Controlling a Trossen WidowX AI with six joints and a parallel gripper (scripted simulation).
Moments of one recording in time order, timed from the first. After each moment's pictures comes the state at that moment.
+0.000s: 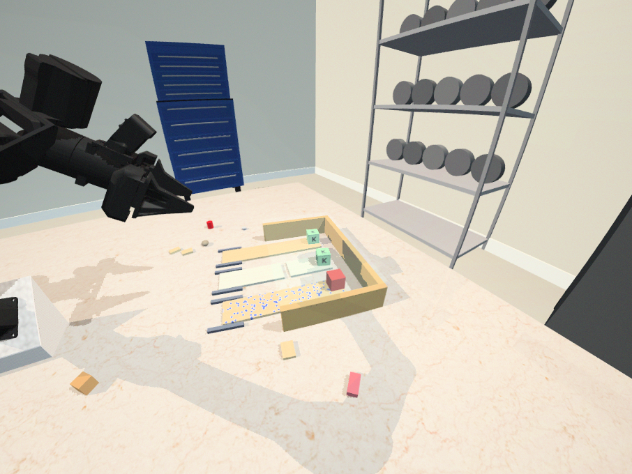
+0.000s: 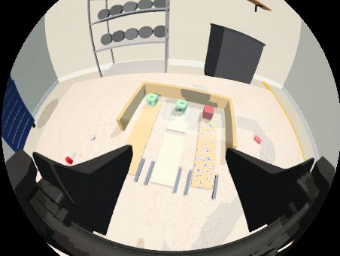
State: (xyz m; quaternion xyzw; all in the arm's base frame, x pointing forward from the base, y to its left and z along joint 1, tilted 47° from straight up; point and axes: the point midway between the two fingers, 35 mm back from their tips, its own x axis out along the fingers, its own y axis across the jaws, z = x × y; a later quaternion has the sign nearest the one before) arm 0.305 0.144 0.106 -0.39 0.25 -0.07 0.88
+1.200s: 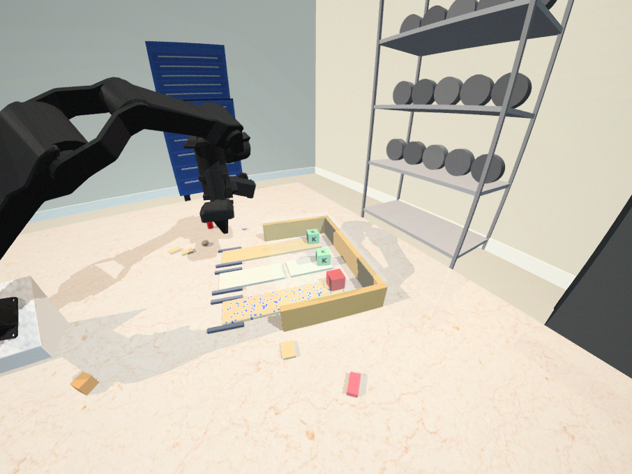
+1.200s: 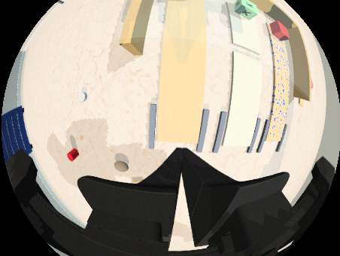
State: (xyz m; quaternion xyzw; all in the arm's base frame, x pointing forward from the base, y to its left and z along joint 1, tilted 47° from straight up) arm 0.388 0.149 -0.048 -0.25 0.60 -0.30 0.70
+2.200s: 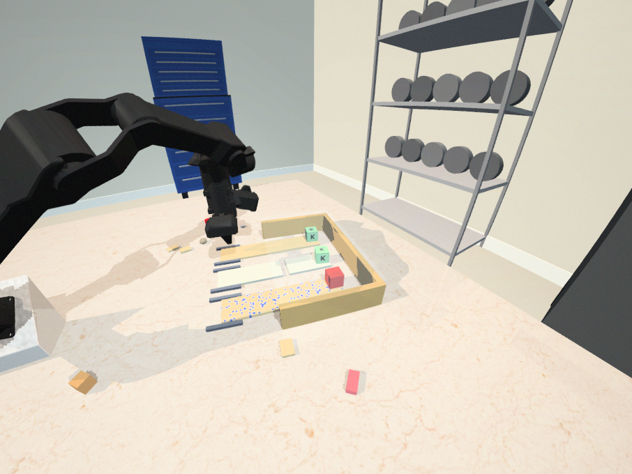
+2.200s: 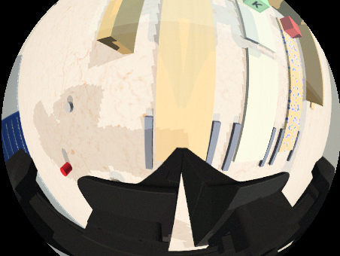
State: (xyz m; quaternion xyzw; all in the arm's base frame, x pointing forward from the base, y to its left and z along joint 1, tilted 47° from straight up) arm 0.397 0.121 -0.076 -0.24 0.59 -0.30 0.70
